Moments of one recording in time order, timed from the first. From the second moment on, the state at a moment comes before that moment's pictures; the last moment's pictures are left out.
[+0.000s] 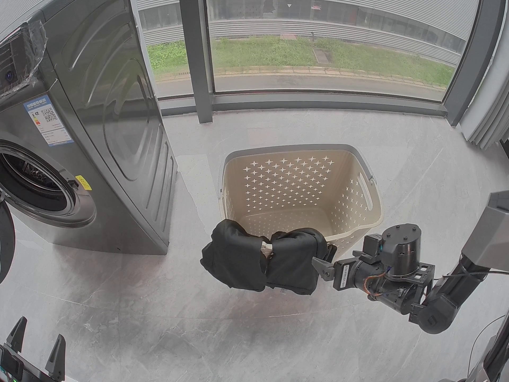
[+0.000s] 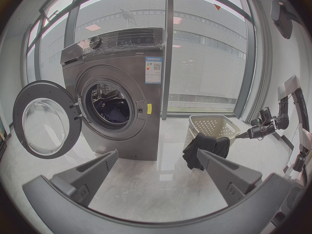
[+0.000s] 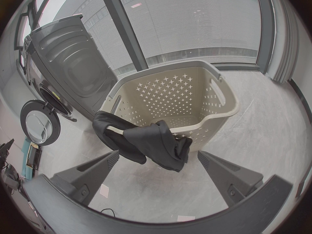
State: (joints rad) left arm 0.00 0.02 -0.02 0.00 0.02 -0.05; right arm 0.59 1.99 -0.48 -1.12 -0.21 0.29
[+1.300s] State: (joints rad) left arm 0.00 0.02 -0.02 0.00 0.02 -0.05; right arm 0.61 2.33 -0.83 -1.12 -0.22 0.28
